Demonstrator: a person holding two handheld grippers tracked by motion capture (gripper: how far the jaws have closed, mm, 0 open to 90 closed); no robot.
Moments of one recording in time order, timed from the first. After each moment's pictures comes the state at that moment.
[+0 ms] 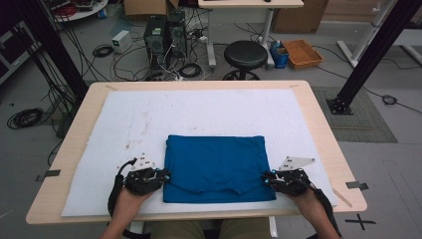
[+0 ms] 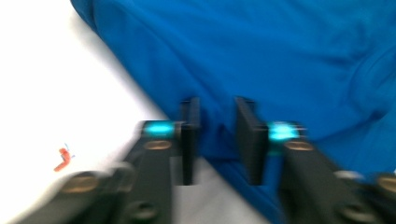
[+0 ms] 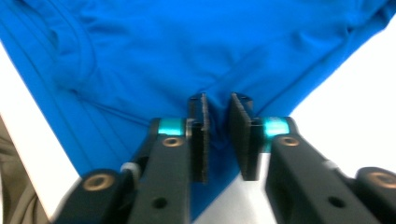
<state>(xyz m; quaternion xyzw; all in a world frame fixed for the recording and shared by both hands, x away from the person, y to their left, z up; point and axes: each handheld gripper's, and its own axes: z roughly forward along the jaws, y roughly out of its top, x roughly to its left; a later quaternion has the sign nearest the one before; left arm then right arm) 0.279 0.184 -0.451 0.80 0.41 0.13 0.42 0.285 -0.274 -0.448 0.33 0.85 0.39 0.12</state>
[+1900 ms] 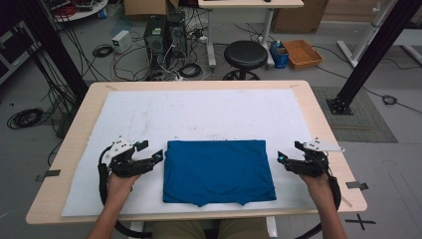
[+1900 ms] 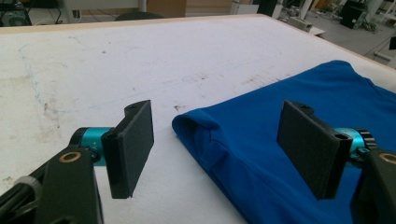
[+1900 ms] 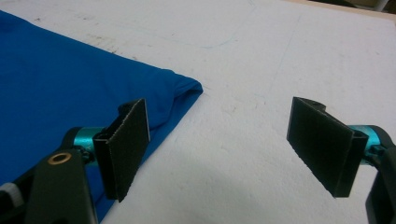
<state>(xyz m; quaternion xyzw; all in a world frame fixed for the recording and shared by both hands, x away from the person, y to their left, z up) 0.308 0.222 -0.428 0.70 0.41 0.20 0.54 0.319 -0.322 -0.426 0.43 0.75 0.44 0.24</state>
